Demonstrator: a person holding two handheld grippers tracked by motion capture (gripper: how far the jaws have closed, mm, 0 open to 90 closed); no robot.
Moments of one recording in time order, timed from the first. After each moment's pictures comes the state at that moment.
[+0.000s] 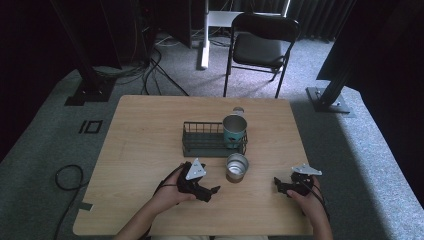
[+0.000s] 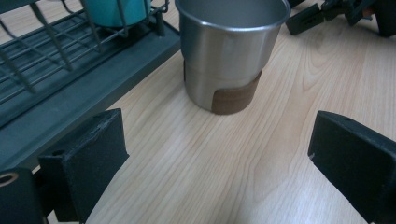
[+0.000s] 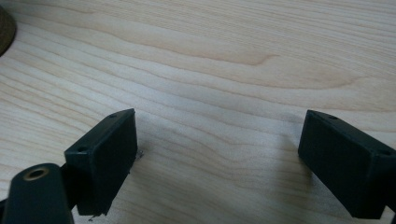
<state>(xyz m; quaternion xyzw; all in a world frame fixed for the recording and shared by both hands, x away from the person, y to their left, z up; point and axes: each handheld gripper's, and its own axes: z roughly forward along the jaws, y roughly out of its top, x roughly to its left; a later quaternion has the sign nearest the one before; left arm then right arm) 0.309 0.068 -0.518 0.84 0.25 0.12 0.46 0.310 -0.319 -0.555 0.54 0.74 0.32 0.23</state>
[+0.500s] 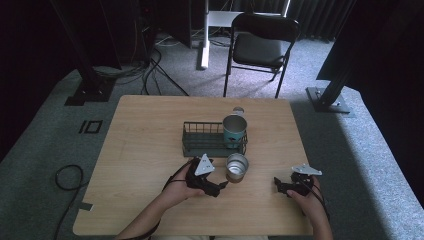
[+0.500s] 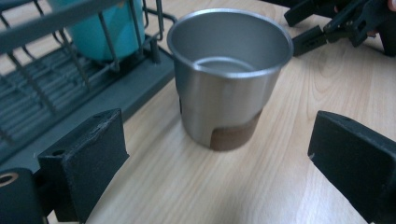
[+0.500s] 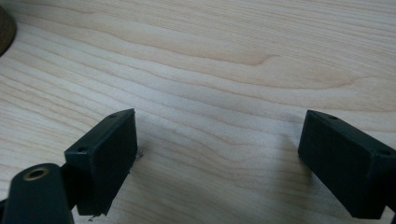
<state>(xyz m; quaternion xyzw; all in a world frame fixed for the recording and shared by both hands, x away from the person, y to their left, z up) 0.322 0.043 -0.513 0.84 0.24 0.14 0.47 0.310 -0.319 -0.555 0.54 0.74 0.32 0.23</state>
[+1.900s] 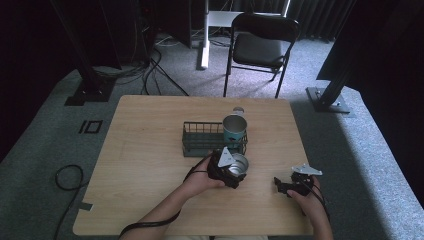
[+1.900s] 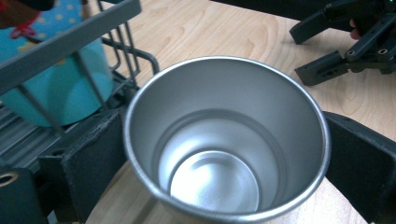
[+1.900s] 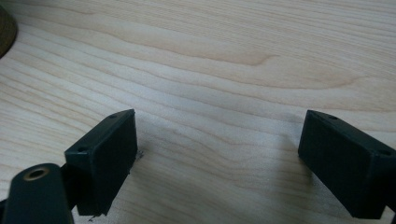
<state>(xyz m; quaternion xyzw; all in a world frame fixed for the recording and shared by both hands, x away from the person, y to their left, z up) 0.351 -0.016 -0.518 0.85 0.22 0.14 0.46 0.310 -0.320 -0.555 0.54 0.74 0.32 0.22</state>
